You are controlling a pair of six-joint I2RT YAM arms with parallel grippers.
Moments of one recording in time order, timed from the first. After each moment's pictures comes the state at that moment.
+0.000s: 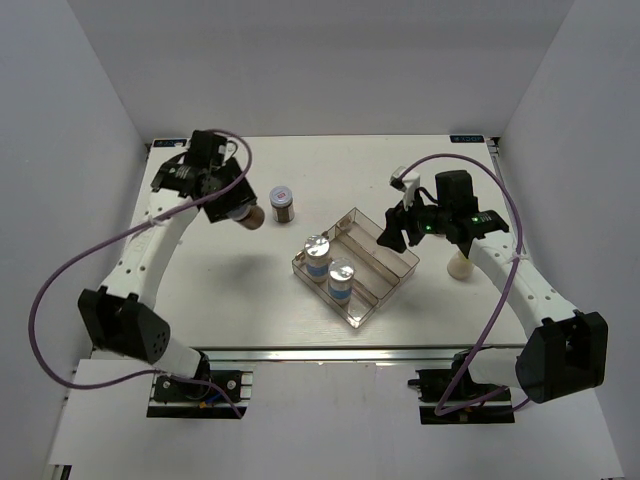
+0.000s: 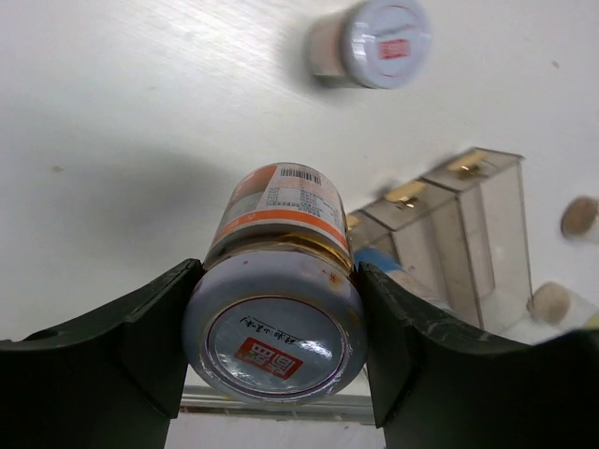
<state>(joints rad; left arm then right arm) -0.22 1.43 1.49 -0.99 -0.06 -0.69 0.31 1.27 1.04 -0.50 -0.63 -0.30</state>
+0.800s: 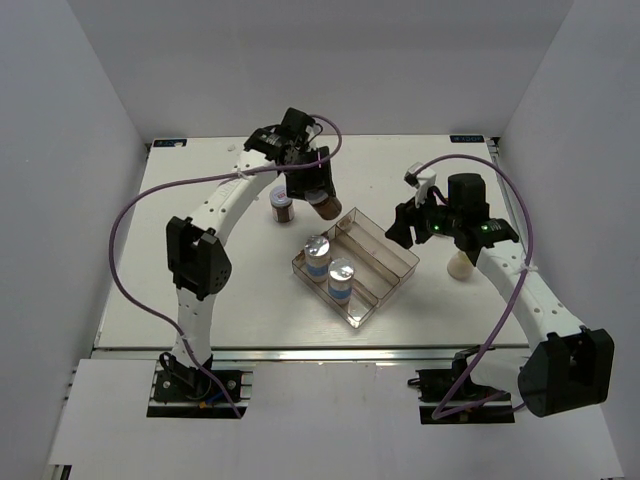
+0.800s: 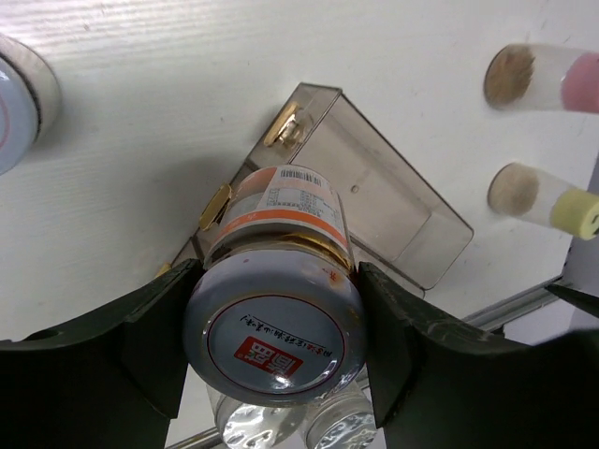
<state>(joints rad) -0.51 2.06 2.12 -1.01 0.16 -0.55 0.26 1.20 0.99 -0.43 -0.56 -0.22</state>
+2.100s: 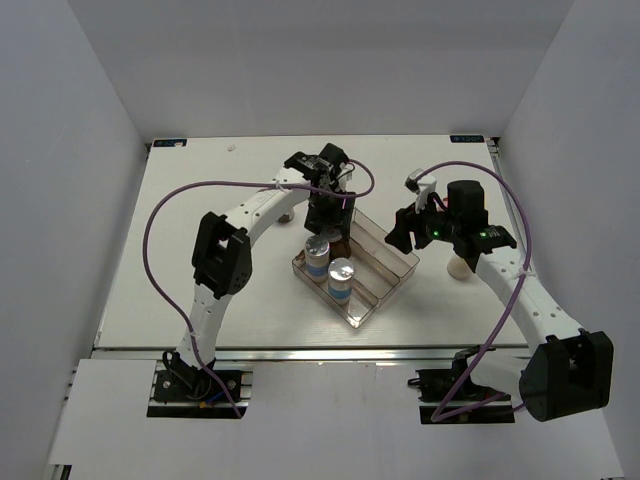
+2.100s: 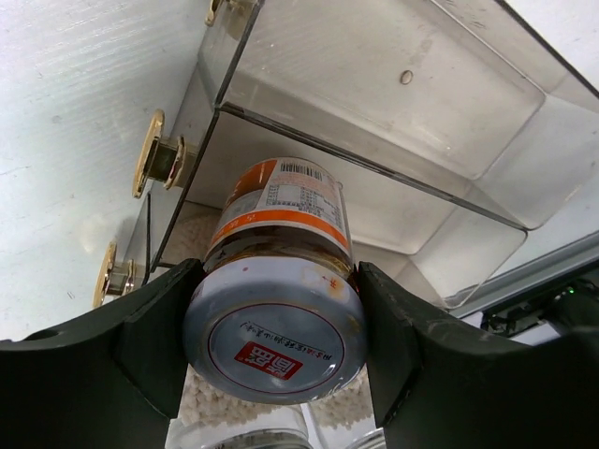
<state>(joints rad) -0.65 2.20 2.07 -1.11 0.21 -0.41 0.26 1.17 0.92 -0.37 -0.56 -0.19</state>
